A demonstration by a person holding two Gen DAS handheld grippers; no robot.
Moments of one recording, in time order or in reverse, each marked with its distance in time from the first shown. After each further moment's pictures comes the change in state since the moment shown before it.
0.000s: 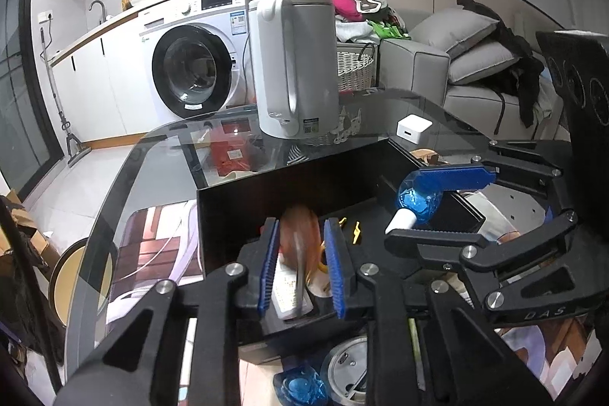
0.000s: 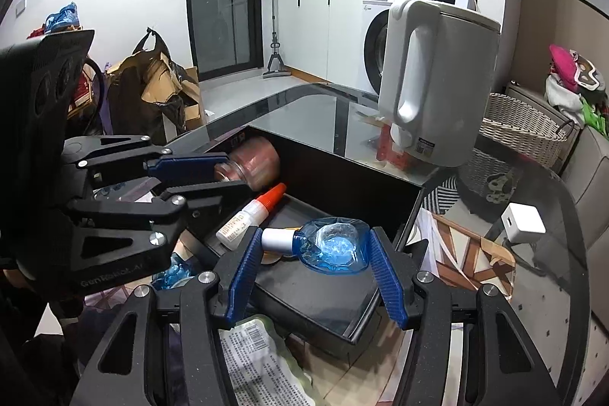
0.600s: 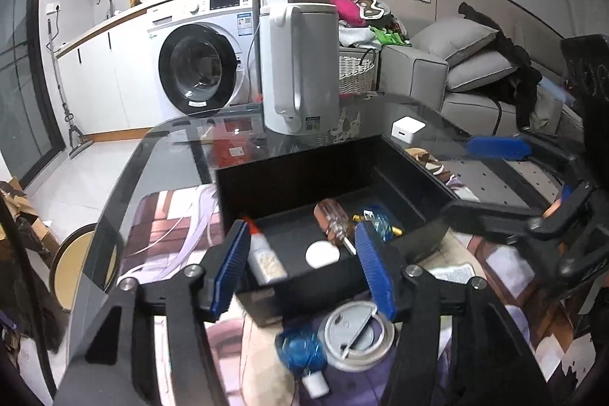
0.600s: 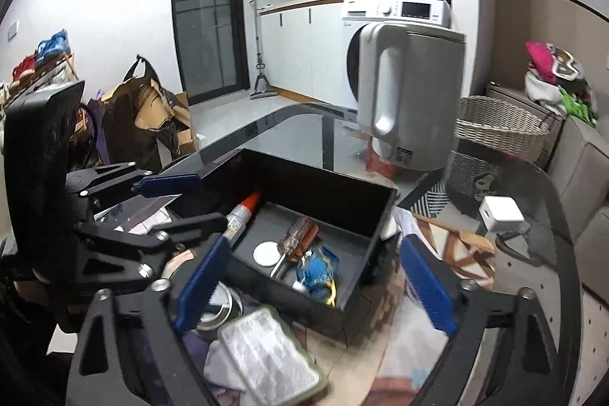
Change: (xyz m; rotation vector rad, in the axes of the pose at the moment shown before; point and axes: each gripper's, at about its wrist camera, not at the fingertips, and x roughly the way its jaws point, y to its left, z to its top) left arm -0.036 0.005 -0.017 -0.035 -0.010 0.001; right arm -0.052 0.000 -0.013 0.101 -0.086 -0.054
